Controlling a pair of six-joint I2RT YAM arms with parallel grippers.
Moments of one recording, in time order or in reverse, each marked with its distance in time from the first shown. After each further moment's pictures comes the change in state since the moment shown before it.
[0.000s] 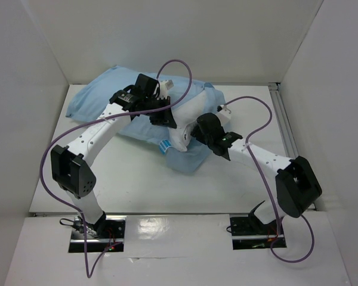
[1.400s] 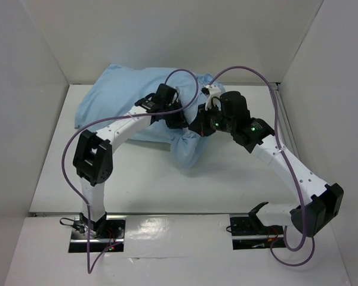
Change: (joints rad) left arm -0.062 0.225 -0.031 0.278 -0.183 -0.348; right arm -0.067 -0.195 0.304 -0.291 -0.763 -0.723
